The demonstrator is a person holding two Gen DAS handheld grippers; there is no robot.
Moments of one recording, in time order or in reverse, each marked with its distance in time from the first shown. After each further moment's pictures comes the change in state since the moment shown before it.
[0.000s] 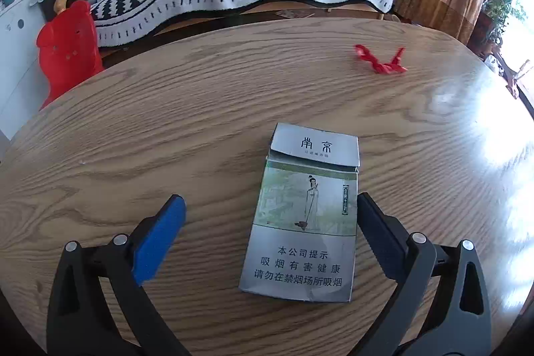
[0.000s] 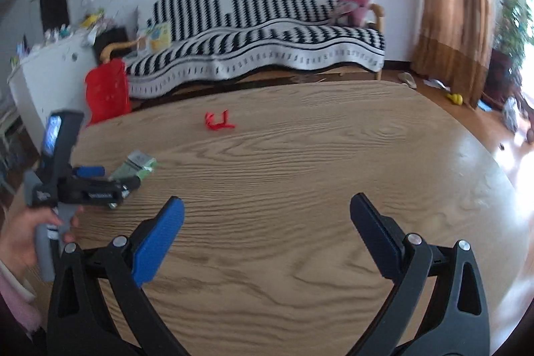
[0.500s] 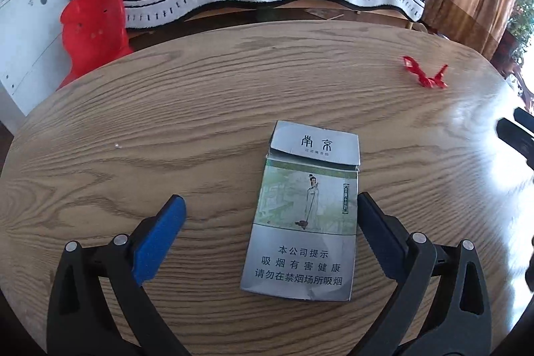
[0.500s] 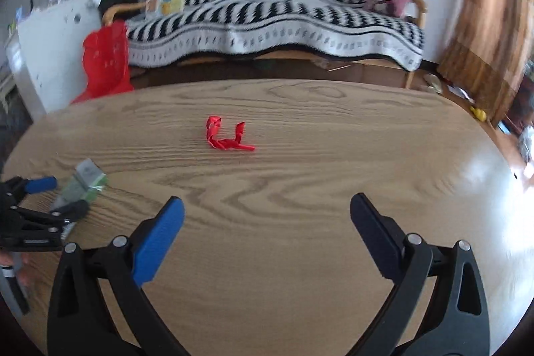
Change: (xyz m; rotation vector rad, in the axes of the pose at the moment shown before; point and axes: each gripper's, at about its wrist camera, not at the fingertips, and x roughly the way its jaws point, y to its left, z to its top) left arm 0.000 0.035 -0.001 -0.097 0.023 0.070; right arm 0.140 0.028 0.062 -0.145 0.149 0.049
